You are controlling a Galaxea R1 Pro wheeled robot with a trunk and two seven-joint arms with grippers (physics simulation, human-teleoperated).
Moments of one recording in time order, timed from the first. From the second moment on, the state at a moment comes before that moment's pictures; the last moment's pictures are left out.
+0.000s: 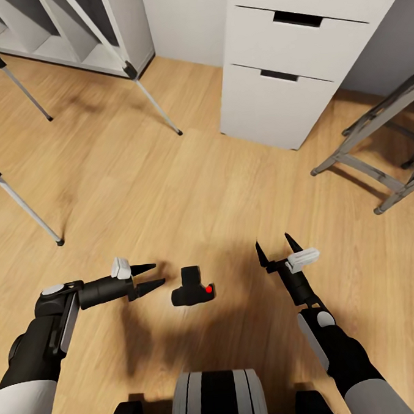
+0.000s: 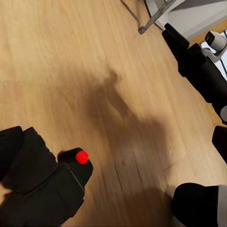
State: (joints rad) left arm -0.59 0.16 0.18 -1.30 0.01 0.52 -1.31; right arm -0.52 -0.05 0.07 -1.02 -0.12 -0.67 0.26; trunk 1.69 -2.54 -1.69
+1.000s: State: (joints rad) left arm -0.59 0.15 0.16 -1.30 0.01 0.52 -1.31; right arm -0.52 -0.05 0.10 -1.02 -0.12 -0.67 0.25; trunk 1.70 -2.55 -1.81
